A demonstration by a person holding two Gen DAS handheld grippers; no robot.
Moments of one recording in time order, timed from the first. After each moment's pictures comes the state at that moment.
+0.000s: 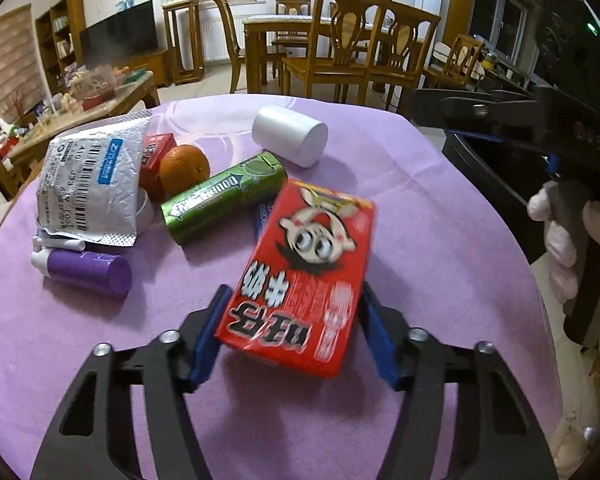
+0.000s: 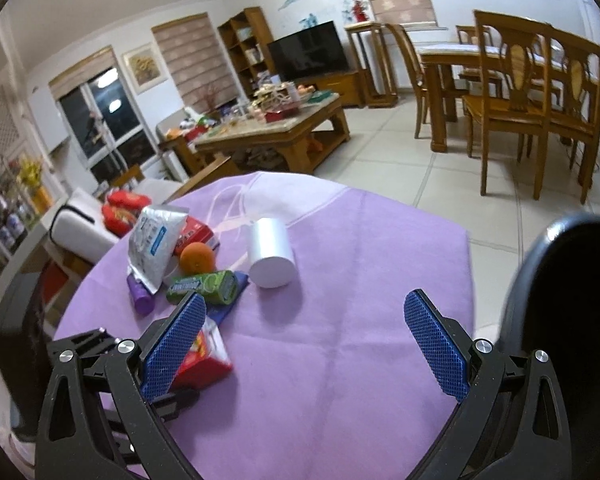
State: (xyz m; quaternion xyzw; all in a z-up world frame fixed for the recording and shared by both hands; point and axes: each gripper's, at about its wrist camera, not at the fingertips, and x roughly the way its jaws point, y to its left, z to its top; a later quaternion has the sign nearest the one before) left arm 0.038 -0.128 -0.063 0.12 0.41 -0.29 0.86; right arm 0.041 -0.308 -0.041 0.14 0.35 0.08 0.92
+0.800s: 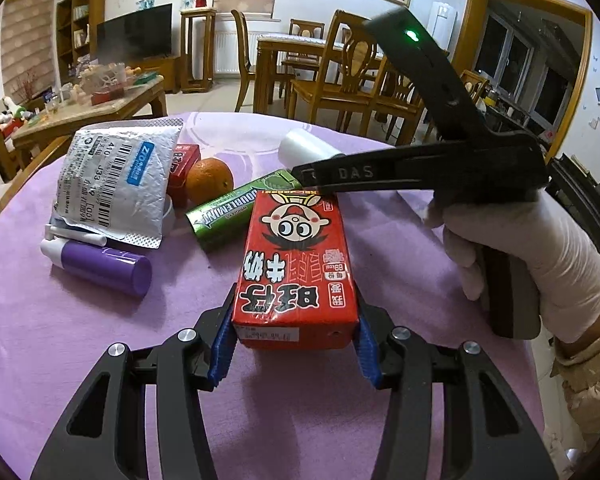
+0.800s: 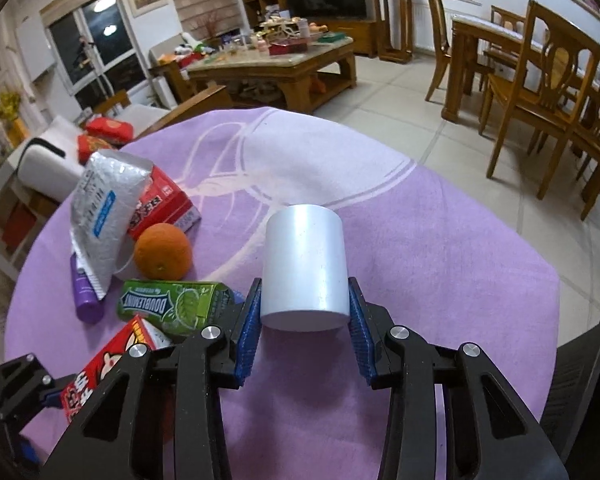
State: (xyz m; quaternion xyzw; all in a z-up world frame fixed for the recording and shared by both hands) left arm 0.037 -0.099 -0.051 0.06 0.39 -0.30 0.87; right arm 0.150 -0.250 -0.083 0.06 0.45 0.09 0.88
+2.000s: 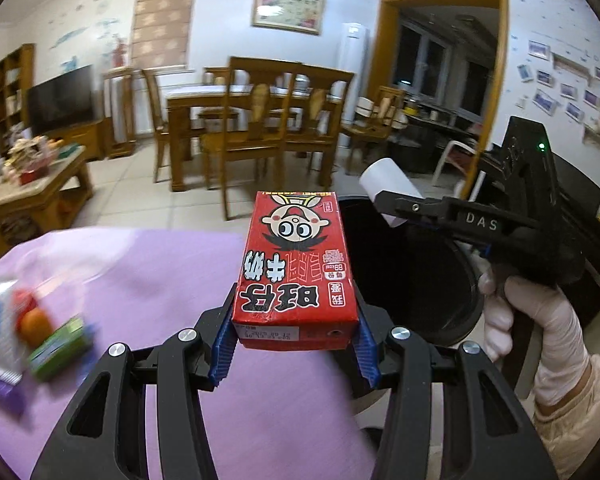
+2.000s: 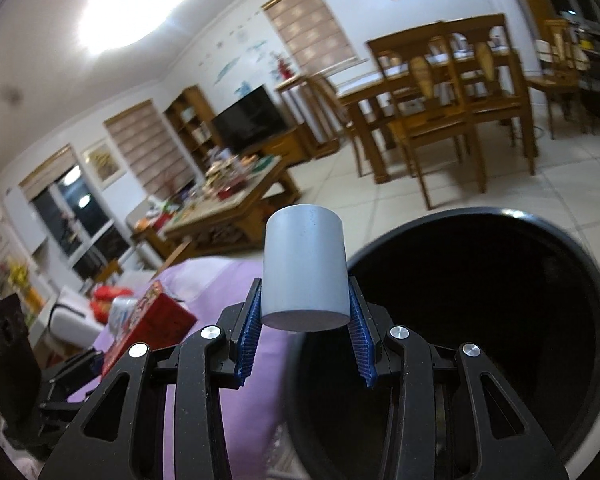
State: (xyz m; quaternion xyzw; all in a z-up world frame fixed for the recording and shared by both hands) left arm -0.006 -0.259 0.001 0.09 0.29 -0.43 0.85; right arm -0.089 -0.503 -0.022 0.26 0.24 -0.02 0.93
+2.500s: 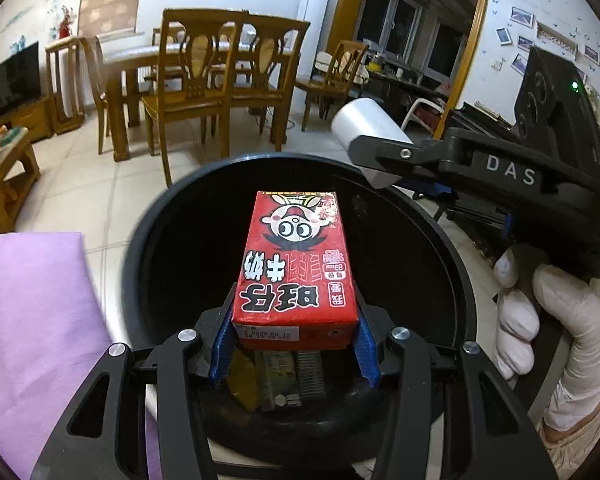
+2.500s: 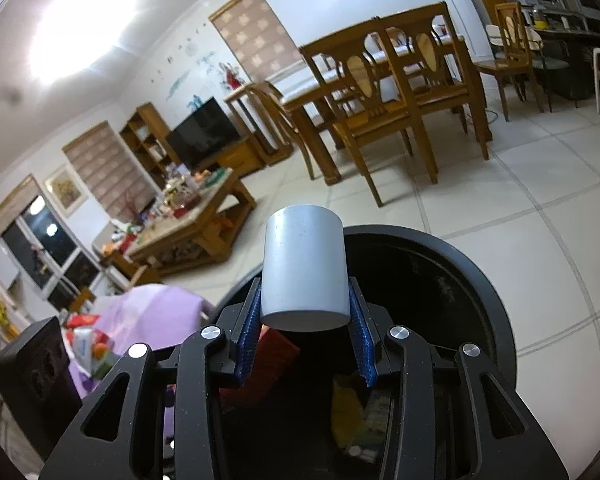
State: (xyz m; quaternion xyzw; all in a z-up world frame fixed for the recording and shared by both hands) left arm -0.010 -0.391 -0.054 0.11 0.36 -0.48 0.79; right arm -0.114 -0.605 -0.049 0.29 0.26 -0.09 0.92
